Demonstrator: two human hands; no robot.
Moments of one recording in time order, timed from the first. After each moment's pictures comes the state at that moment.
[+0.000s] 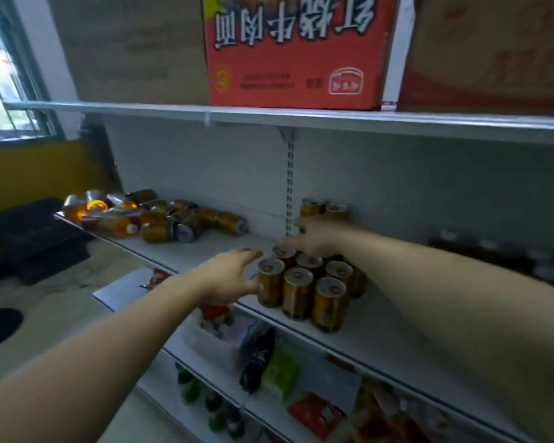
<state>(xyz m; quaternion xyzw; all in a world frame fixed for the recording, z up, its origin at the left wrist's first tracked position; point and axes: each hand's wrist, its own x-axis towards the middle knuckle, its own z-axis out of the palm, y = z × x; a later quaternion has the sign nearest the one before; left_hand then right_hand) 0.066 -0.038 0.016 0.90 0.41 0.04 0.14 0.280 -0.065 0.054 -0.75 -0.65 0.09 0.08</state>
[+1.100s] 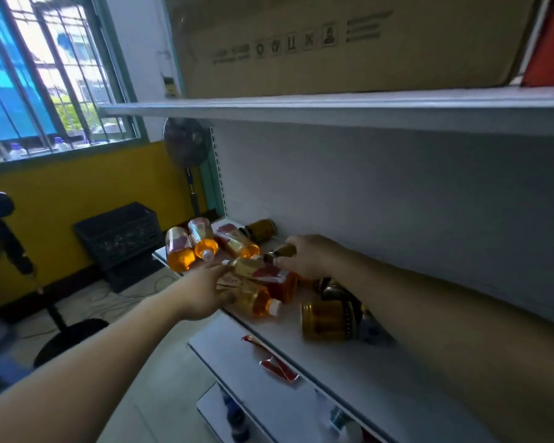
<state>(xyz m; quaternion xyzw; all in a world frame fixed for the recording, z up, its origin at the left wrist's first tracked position) -0.256 0.441 -0.013 0.80 0.58 0.05 0.14 -0.022 0.441 0.009 -0.68 -0.71 0.16 0.10</state>
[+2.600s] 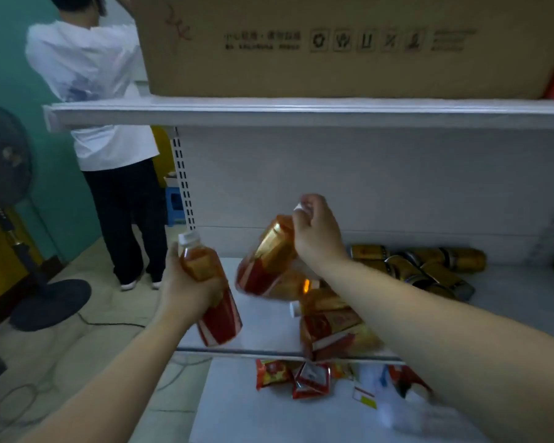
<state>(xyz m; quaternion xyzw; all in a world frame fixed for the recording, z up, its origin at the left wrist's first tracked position) -0.405 0.730 -0.029 0.69 0.37 0.37 0.50 -0.231 0.606 0.027 -0.75 -0.34 -0.06 0.56</state>
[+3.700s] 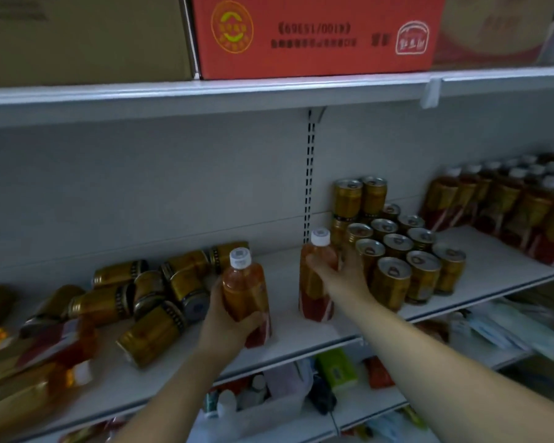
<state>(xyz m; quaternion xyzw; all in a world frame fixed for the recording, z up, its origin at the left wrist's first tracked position) -0.053 0.329 -0.102 0.76 0.18 0.17 0.60 0.074 0.151 -0.061 -0.77 -0.10 0.02 0.62</state>
